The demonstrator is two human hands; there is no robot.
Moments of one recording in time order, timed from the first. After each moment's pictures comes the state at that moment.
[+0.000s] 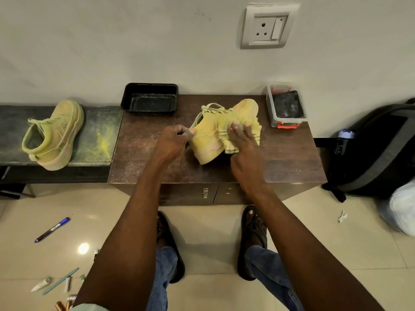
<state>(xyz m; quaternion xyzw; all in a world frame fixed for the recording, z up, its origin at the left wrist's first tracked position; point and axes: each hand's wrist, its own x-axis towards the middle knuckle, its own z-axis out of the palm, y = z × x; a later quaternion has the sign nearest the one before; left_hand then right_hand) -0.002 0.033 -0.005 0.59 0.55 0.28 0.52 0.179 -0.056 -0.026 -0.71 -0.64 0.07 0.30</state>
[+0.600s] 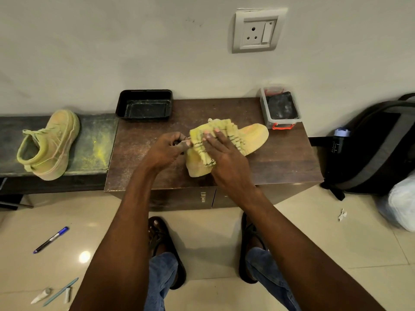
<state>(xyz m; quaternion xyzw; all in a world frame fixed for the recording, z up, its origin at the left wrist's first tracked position) -0.019 0.041 -0.015 0.68 0.47 0.22 0.51 0.154 -0.058 -0.015 -0.64 -0.73 0.02 0.23</state>
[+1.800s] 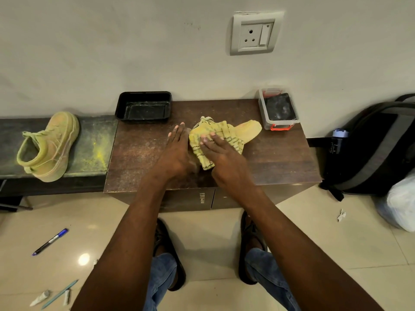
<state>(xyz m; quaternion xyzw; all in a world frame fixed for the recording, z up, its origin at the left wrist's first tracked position) 0.009 0.019 -0.002 0.81 0.52 0.05 0.26 0.154 -0.057 -0.008 -0.64 -0.75 0.02 0.18</state>
